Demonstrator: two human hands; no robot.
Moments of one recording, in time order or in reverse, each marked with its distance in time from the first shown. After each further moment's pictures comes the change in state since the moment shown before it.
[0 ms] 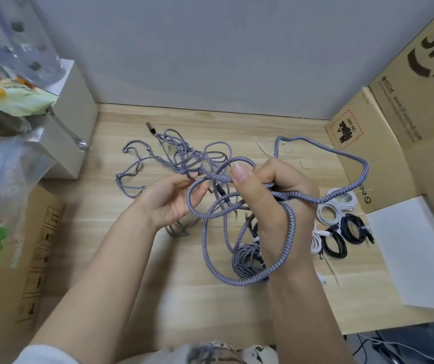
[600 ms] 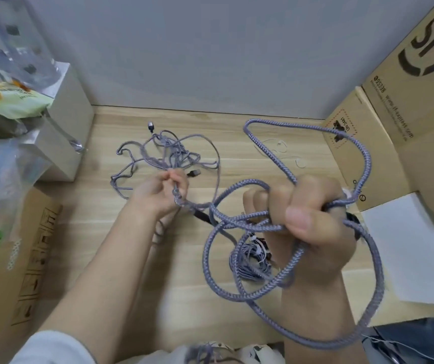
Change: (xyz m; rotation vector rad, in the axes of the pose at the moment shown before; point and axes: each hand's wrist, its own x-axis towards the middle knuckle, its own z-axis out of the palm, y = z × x) left_hand 0.021 0.013 -0.024 -0.408 0.047 -0.087; right_hand -0.008 -0.009 -0.015 0.698 -0.436 -0.098
